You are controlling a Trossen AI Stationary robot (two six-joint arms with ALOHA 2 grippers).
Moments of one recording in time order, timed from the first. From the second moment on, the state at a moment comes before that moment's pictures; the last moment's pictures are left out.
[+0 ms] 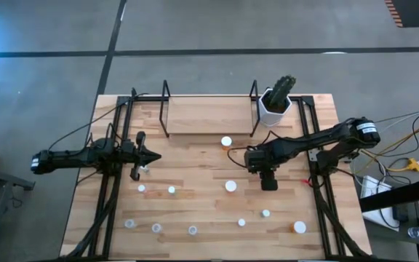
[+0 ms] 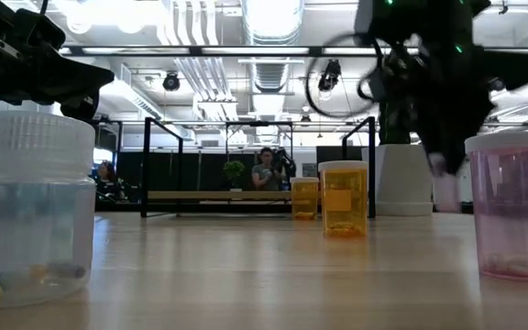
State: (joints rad) left arm 0.05 0.06 0.00 0.04 0.07 -0.07; right arm 0.09 1.53 1.01 -0.91 -0.08 0.09
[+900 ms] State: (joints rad) left arm 0.05 0.06 0.00 0.04 0.07 -0.07; right arm -0.45 2.20 2.25 -1.33 -0.02 0.18
